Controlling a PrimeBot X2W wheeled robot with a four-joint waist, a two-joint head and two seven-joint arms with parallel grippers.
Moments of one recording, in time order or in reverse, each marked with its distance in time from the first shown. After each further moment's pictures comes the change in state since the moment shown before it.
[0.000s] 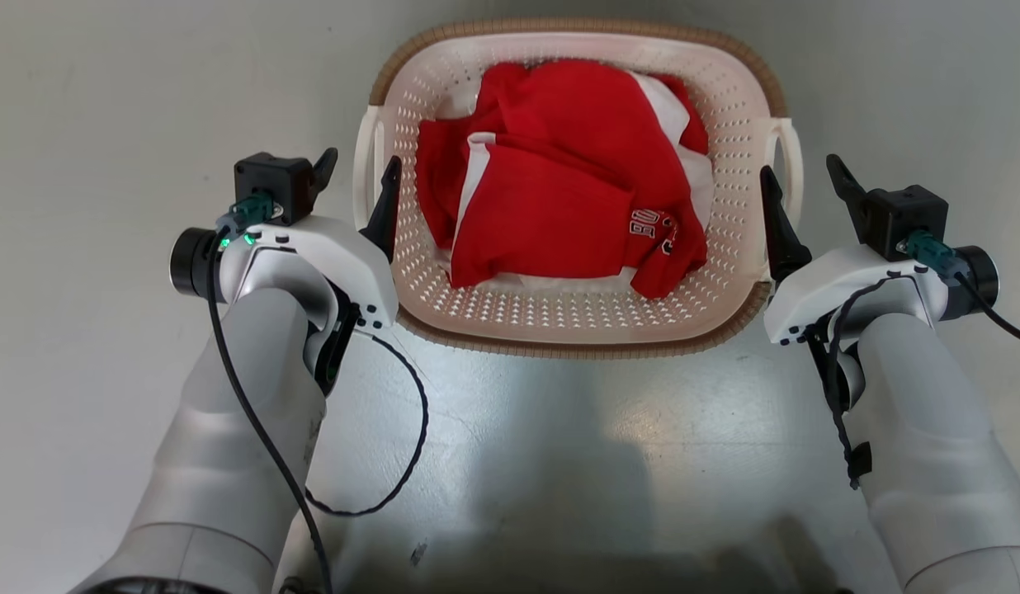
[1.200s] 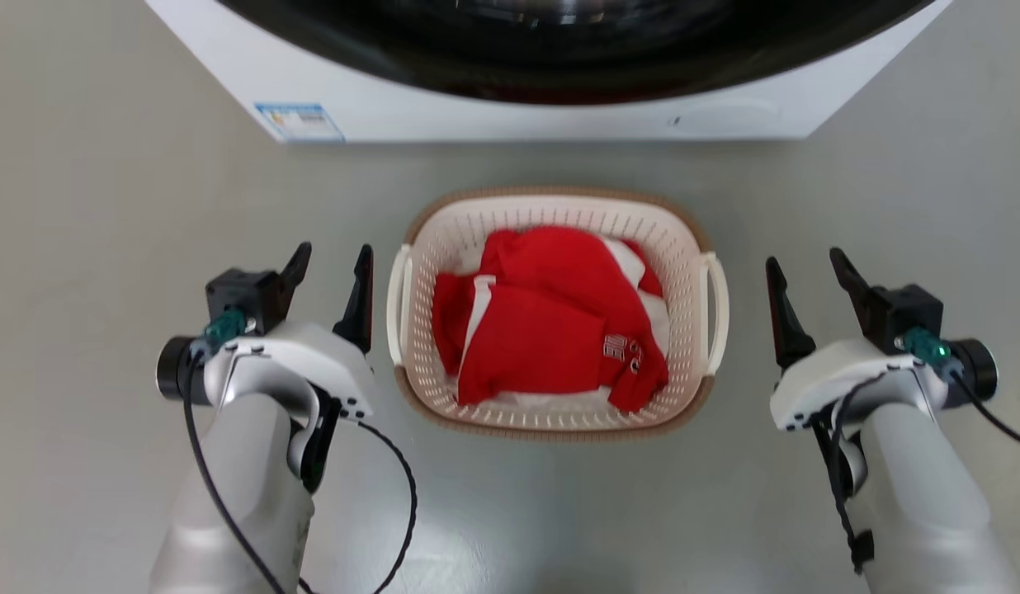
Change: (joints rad) left arm 0.312 0.004 0.119 -0.278 0.037 0.008 0.000; right arm 0.232 0.009 -0.029 -0.152 -0.015 0.000 0.000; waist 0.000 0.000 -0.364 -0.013
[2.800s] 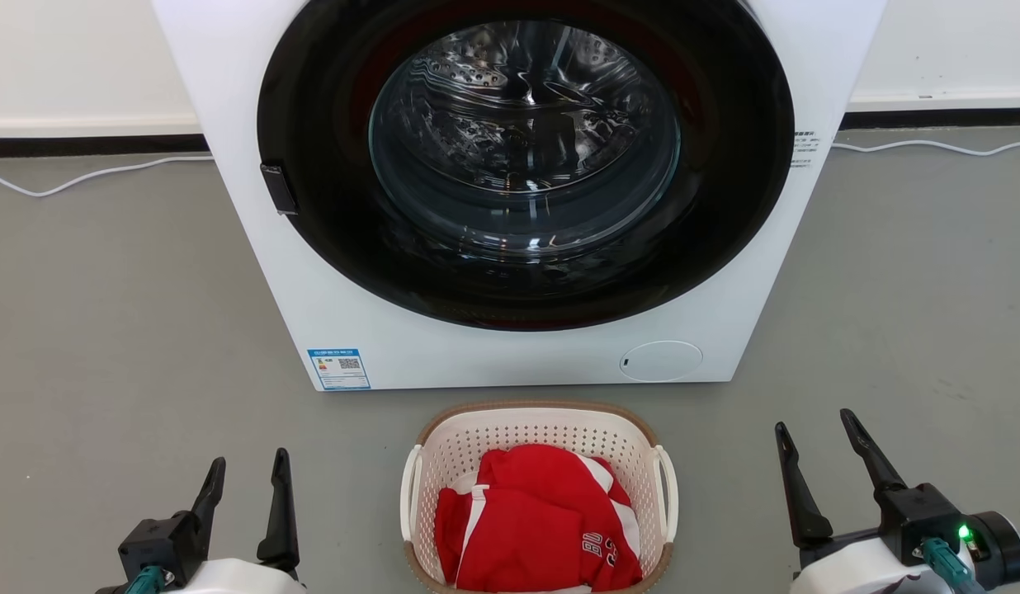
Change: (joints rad) left arm 0.582 0.007 0.137 -0.458 -0.013 0.042 0.005; right arm 0.507 0.003 0.032 -0.466 -0.030 -0.001 0.000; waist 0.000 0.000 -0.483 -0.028
